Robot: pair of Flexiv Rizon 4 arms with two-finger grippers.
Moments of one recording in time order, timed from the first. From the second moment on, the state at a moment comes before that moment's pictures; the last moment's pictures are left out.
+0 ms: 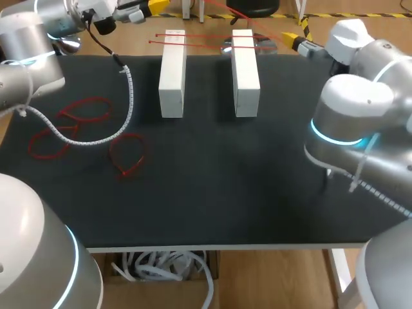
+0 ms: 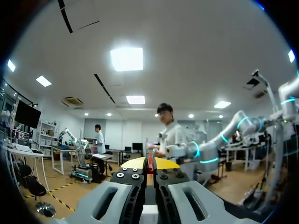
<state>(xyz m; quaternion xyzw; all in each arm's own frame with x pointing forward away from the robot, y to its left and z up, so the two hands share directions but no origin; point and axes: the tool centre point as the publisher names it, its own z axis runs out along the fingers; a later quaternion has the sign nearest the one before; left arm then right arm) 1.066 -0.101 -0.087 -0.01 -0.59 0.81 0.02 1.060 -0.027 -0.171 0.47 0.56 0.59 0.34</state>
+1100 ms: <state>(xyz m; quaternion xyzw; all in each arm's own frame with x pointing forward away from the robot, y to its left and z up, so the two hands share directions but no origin) 1.066 -0.101 -0.087 -0.01 -0.59 0.81 0.02 1.054 -0.016 -0.159 0.56 0.37 0.68 0.29</state>
